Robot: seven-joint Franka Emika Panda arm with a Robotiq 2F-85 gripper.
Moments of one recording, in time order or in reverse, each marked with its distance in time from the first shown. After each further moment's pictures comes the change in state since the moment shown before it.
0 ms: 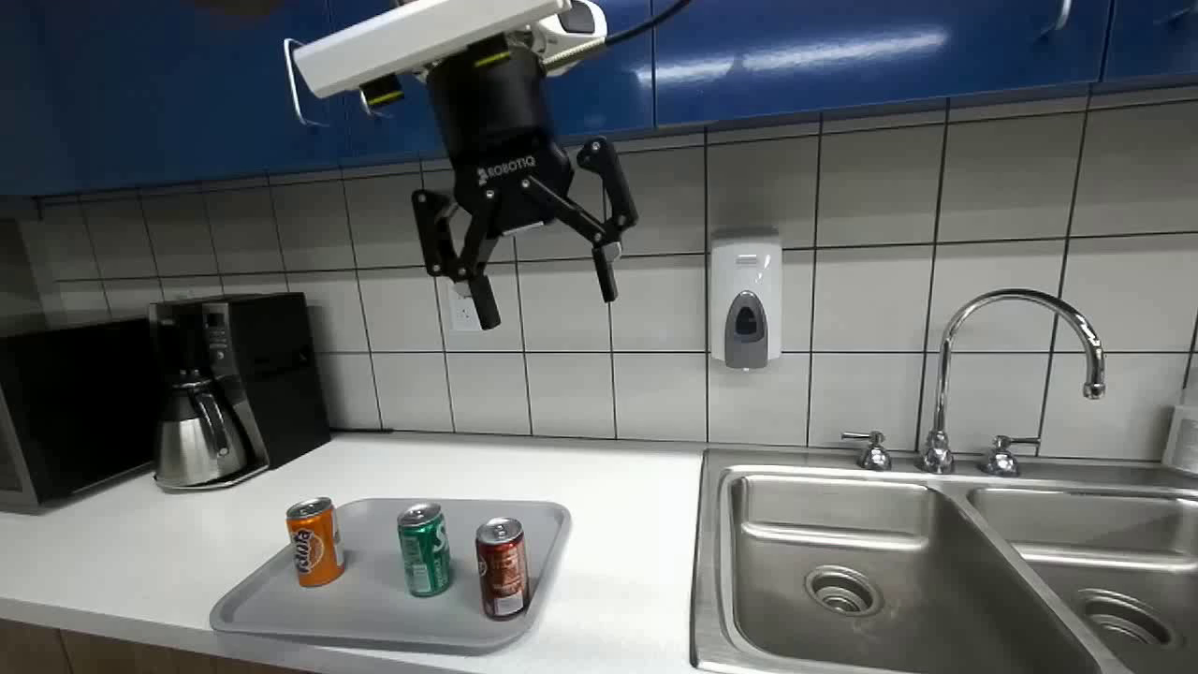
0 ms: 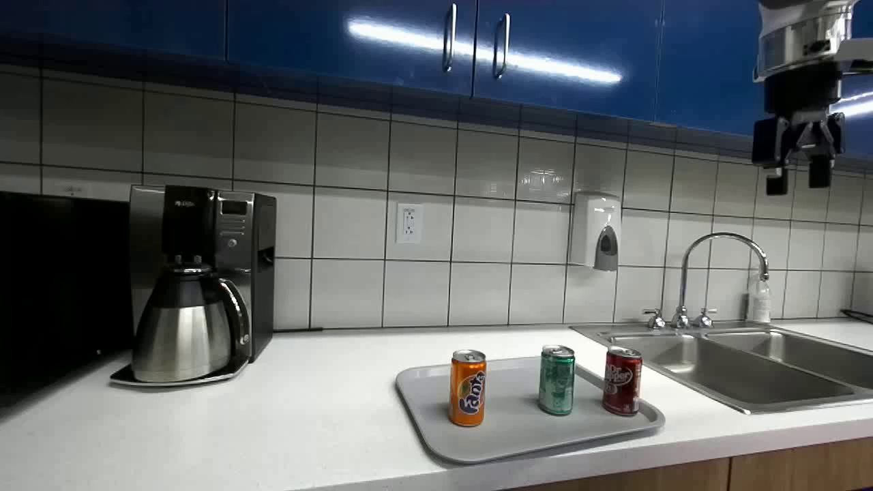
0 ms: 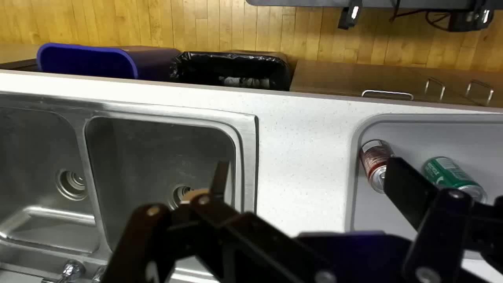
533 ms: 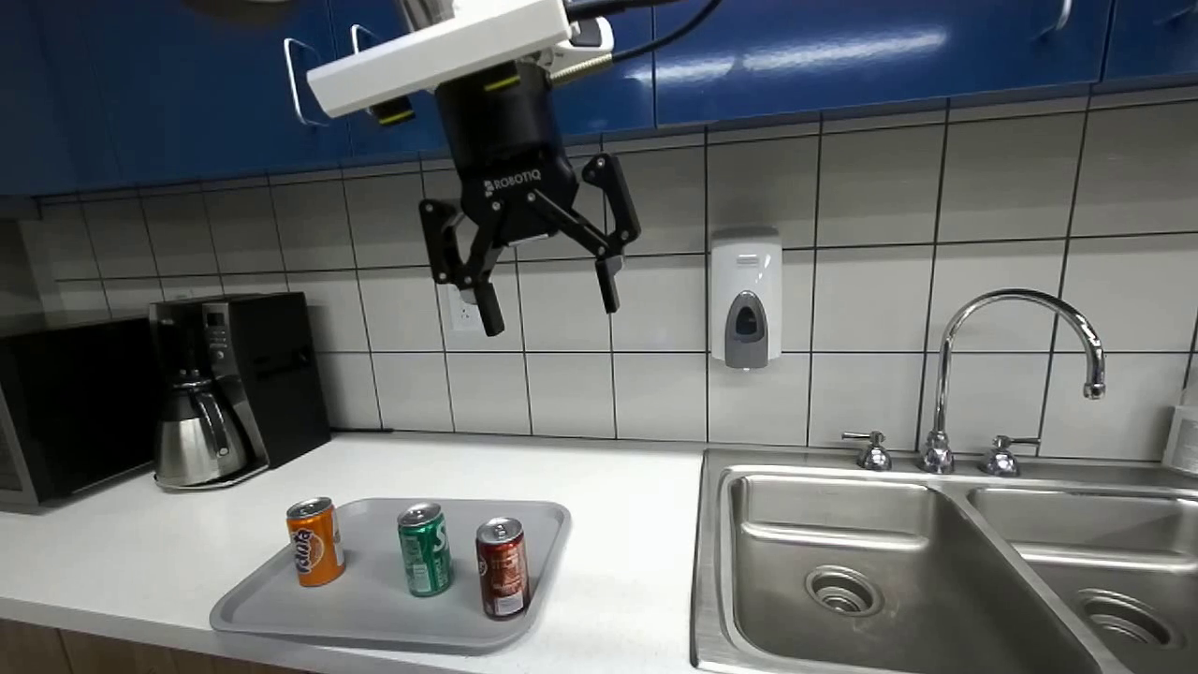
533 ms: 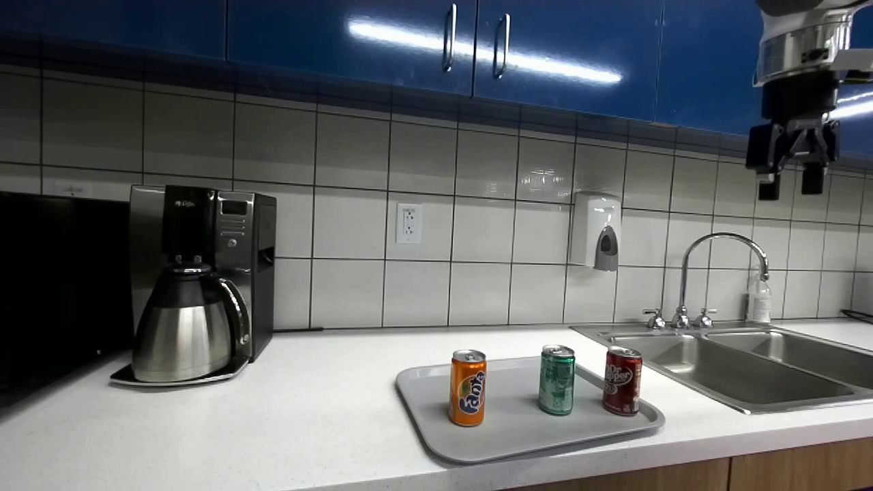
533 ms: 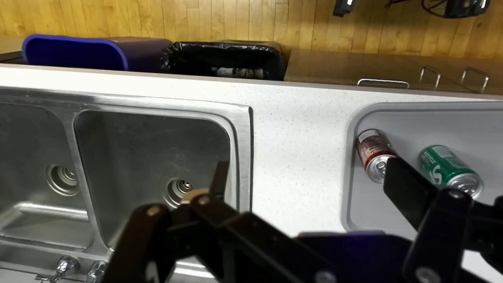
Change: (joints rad) arm 0.013 0.001 -0.025 -0.020 0.015 0.048 0.007
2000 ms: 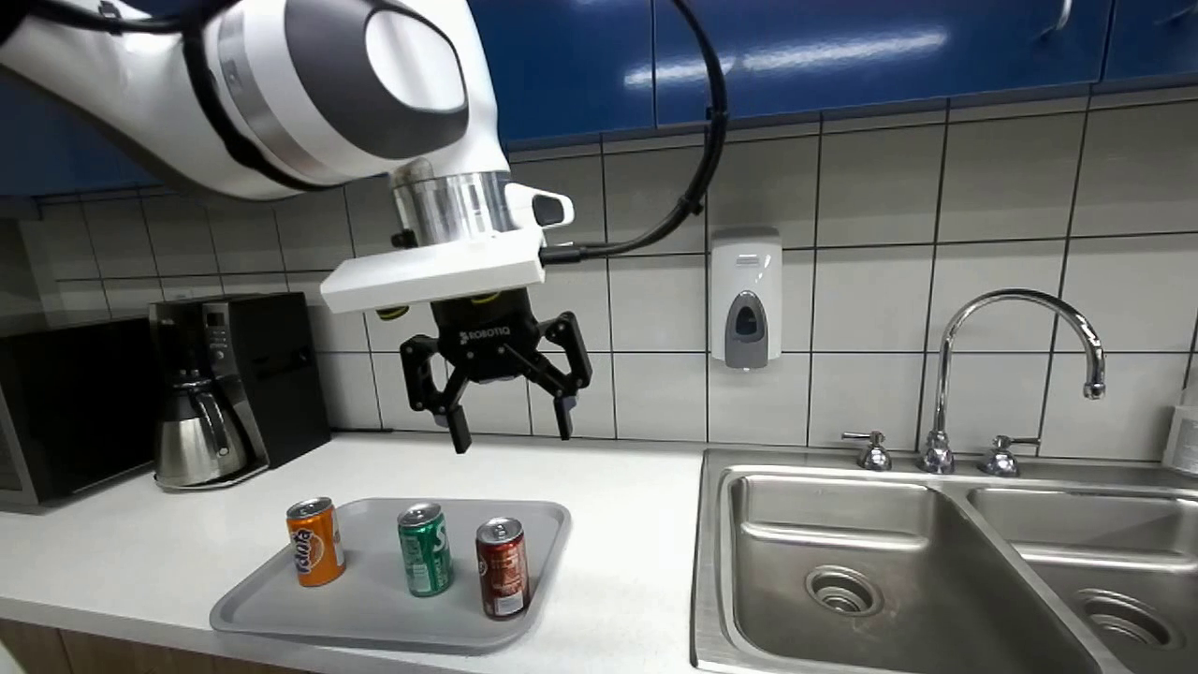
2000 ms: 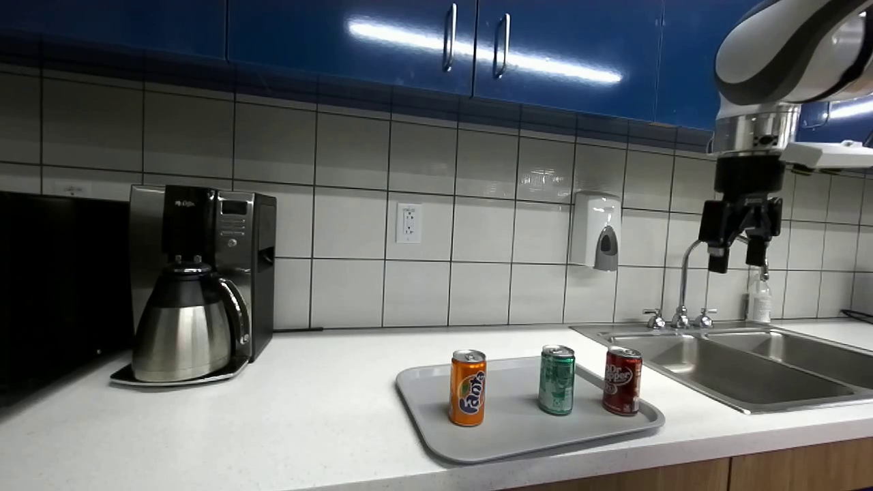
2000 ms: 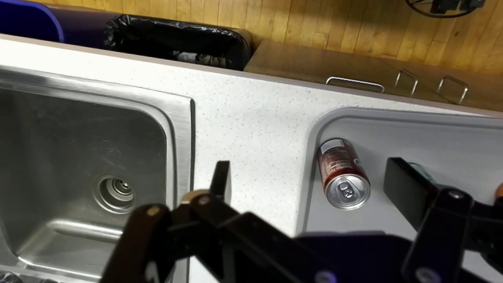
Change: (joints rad) arm 0.047 0.068 0.011 -0.239 0.046 0.296 0.006
